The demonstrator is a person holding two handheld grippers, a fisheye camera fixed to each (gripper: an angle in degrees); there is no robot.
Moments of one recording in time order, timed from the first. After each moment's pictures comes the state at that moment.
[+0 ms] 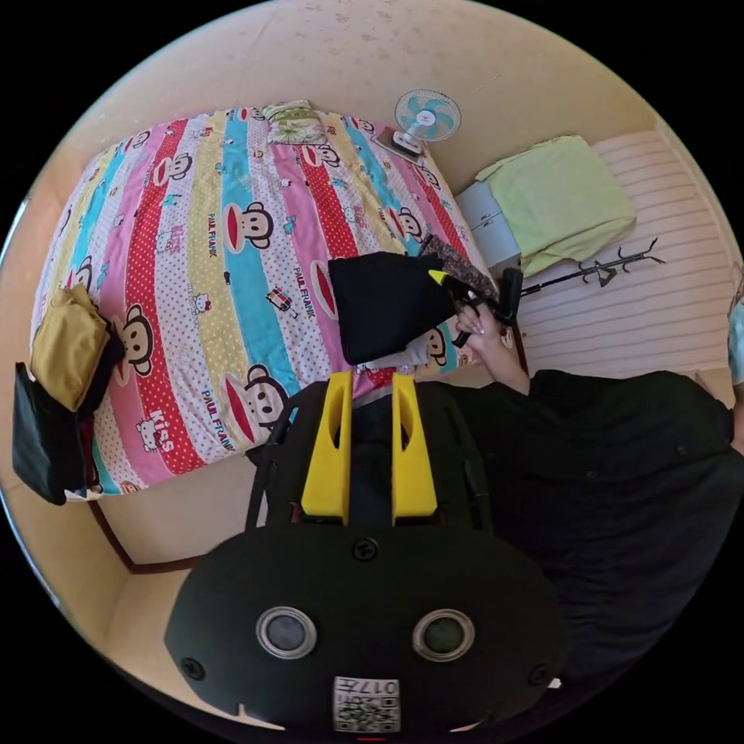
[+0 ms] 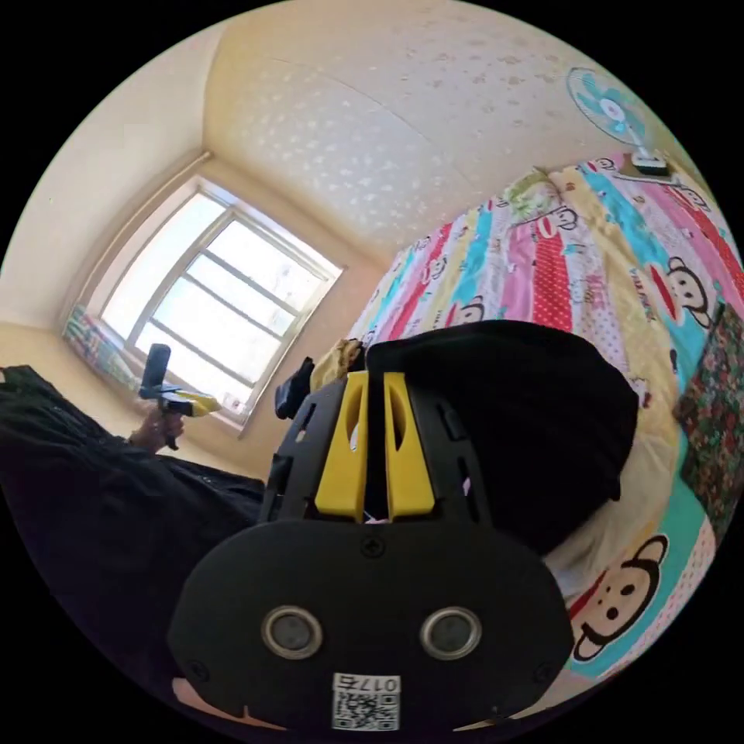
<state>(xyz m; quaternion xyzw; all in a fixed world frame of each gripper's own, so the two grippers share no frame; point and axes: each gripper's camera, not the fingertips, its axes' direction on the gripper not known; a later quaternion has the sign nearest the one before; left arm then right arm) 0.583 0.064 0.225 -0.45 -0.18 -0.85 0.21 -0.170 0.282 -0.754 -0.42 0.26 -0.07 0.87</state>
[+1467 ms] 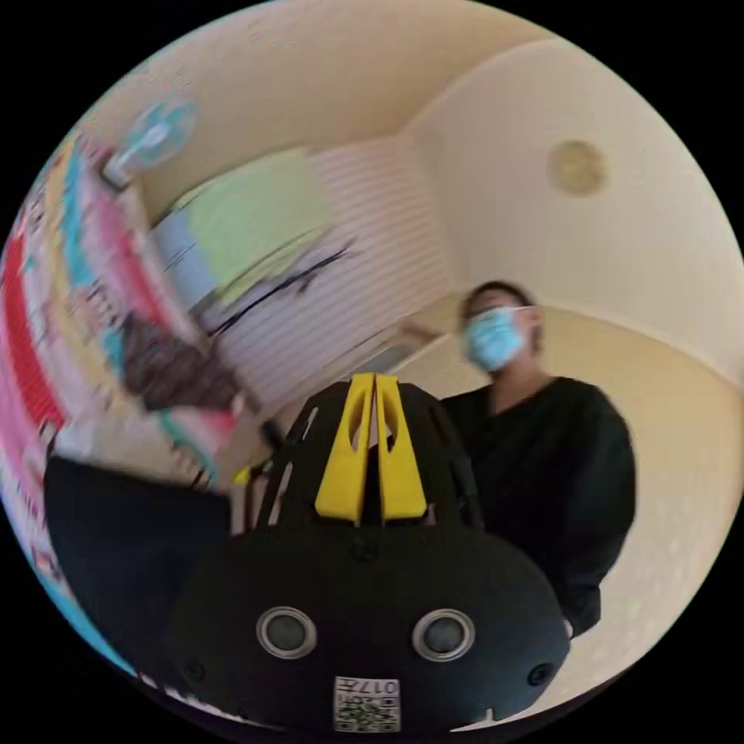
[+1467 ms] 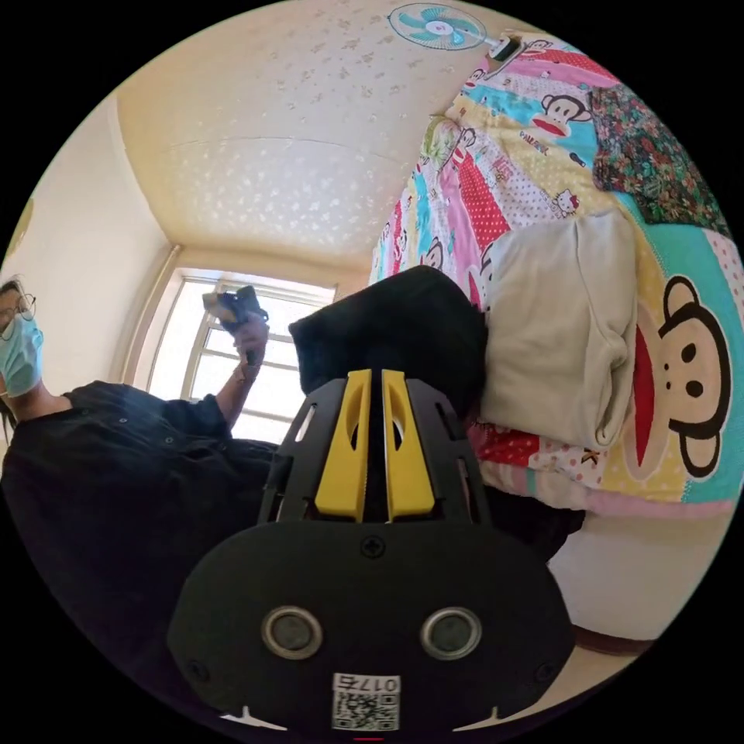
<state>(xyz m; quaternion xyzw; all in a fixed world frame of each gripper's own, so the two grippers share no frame) 0.525 0.258 0.074 0.23 -0.03 -0.78 0.58 -0.164 0.214 -0.827 -0.28 0.30 0.11 0.91</state>
